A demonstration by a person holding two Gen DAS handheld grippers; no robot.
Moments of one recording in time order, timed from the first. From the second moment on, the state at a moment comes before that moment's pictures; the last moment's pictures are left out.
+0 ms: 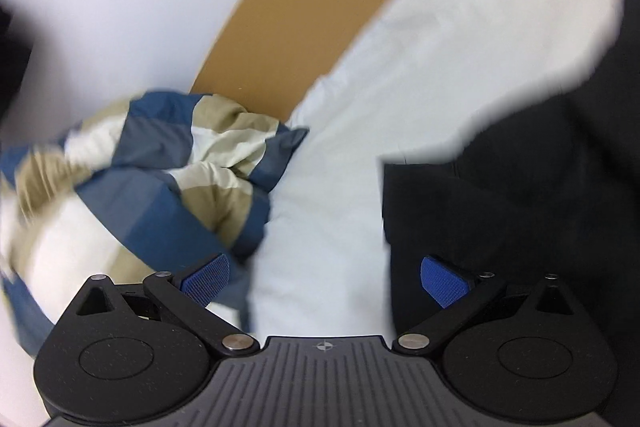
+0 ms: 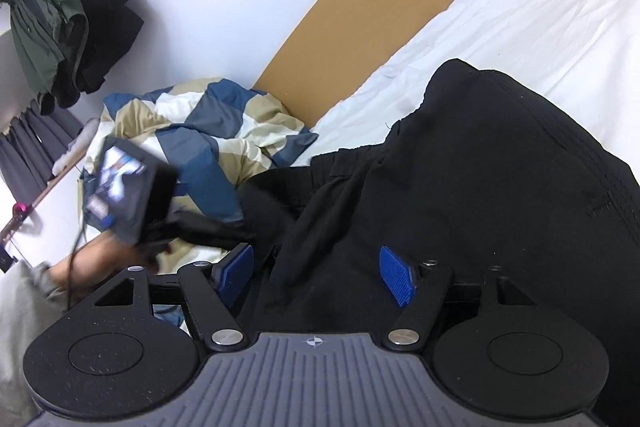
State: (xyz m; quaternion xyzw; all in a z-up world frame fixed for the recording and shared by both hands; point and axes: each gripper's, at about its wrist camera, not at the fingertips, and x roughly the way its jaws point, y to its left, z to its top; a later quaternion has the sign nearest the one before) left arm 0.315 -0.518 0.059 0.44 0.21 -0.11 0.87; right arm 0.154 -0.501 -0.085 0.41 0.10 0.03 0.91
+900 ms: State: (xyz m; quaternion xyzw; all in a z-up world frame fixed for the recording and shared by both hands) left arm 0.310 -0.546 0.044 0.13 0.31 -0.14 0.93; right arm 0.149 -0.509 -0.092 0.43 0.08 0.05 0.90
